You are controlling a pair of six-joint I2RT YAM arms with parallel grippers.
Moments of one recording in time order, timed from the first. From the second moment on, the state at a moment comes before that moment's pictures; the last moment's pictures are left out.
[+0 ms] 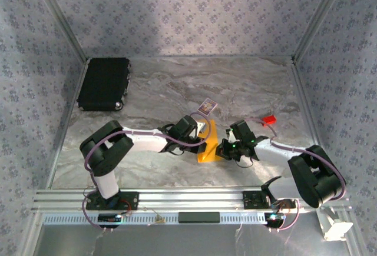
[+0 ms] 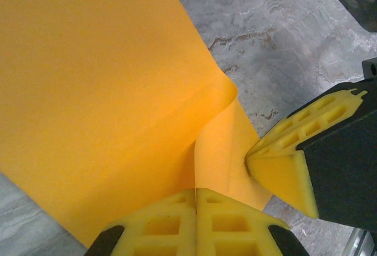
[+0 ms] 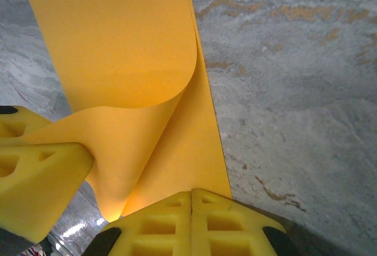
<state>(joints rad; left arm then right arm) -0.94 1.77 0.86 0.07 0.32 -0.61 0.50 1.32 0.43 -0.16 -0.46 0.80</state>
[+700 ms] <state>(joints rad) -0.93 1.75 0.82 0.06 0.30 -0.58 0.50 1.30 0.43 -0.21 -0.46 0.78</state>
